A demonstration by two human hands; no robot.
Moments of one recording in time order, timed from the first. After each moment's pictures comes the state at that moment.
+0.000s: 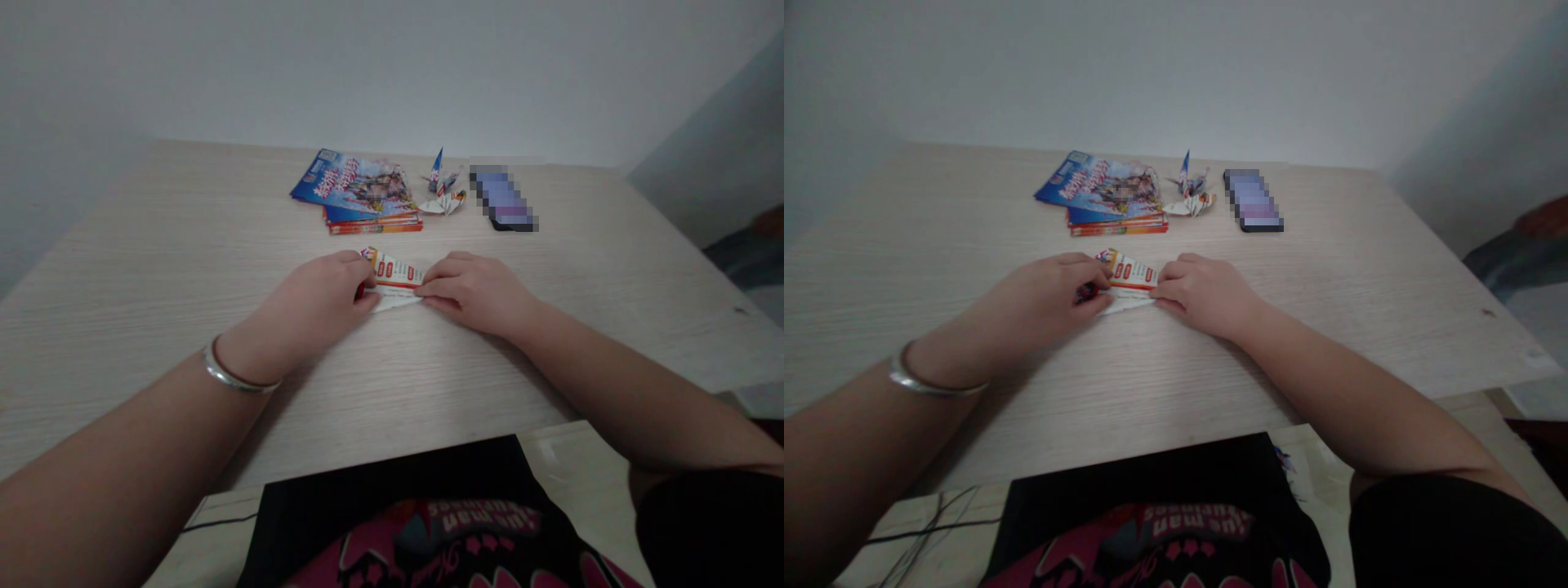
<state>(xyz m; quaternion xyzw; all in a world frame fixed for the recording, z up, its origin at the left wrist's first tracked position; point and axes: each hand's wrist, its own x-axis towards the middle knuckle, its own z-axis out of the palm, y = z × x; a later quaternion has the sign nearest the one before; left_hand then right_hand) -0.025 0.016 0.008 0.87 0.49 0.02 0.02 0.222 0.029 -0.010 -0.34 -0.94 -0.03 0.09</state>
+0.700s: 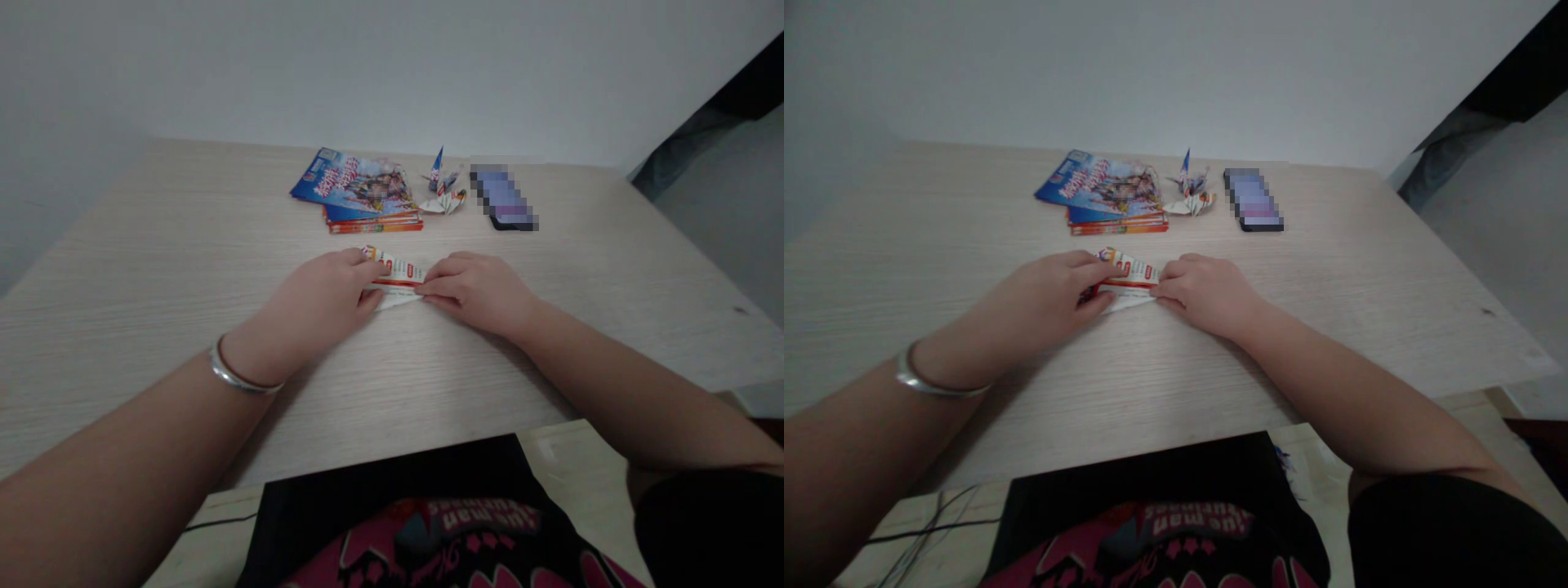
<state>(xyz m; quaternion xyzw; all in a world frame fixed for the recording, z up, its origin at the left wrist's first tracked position) -0.026 0.016 0.006 0.89 0.46 0.04 0.01 0.221 0.028 -0.007 -0.35 -0.93 -0.03 0.08</state>
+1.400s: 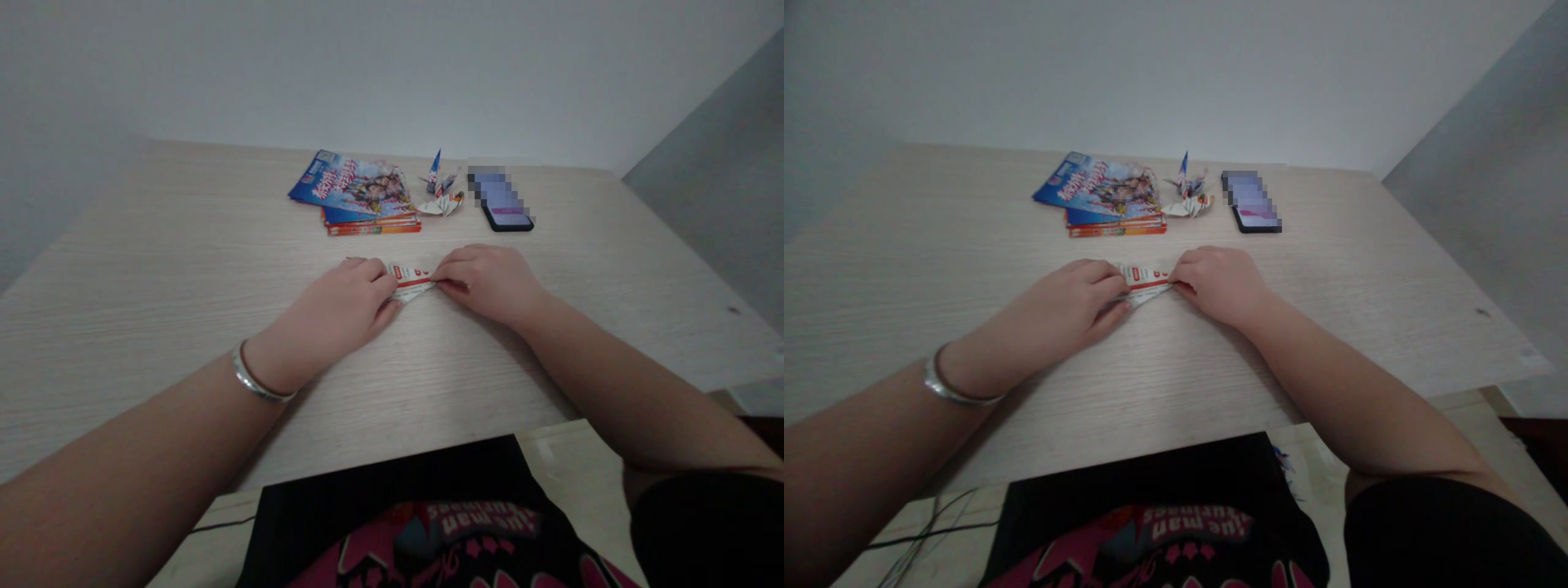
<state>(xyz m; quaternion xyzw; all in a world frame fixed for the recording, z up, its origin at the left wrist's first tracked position) -0.016 0.011 0.001 0.92 0.40 0.04 -0.01 0.226 0.036 0.006 -0.43 -0.90 -0.04 0.04</state>
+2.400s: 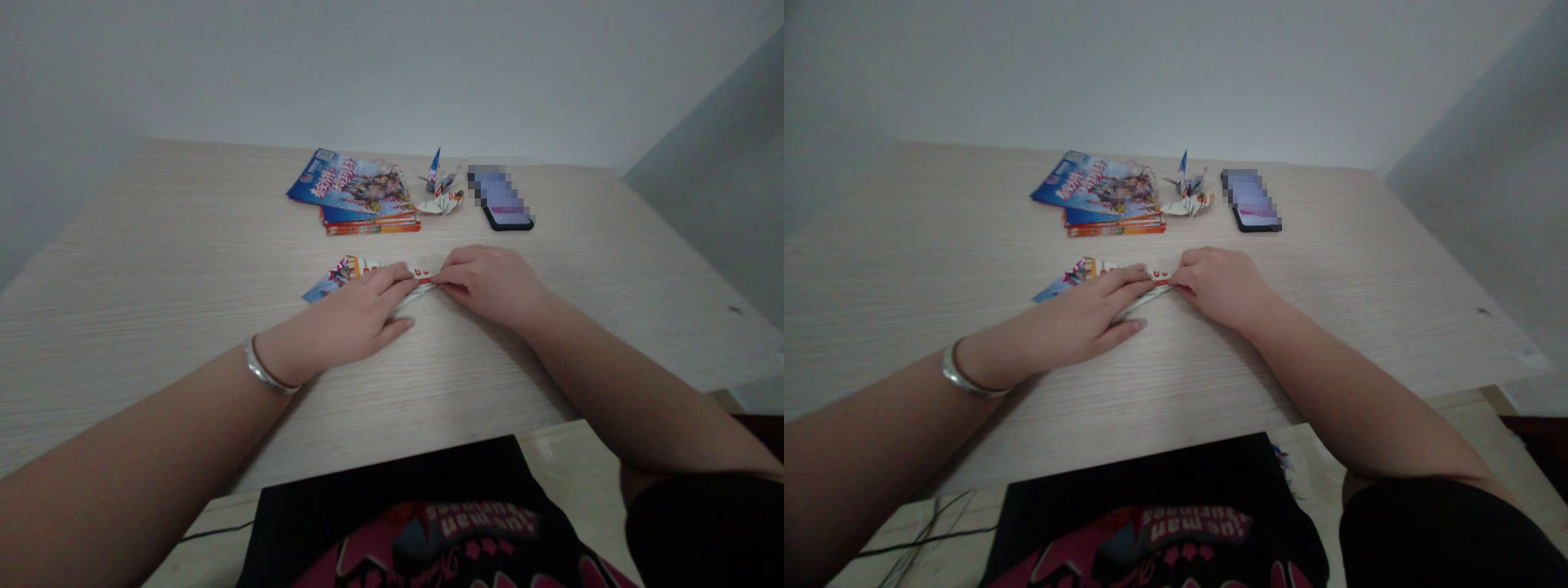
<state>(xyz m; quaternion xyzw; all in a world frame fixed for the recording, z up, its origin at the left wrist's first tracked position) -0.017 0.011 -0.018 0.93 0.34 0.08 0.08 0.223 0.030 0.008 -0.43 -0.90 -0.04 0.01</state>
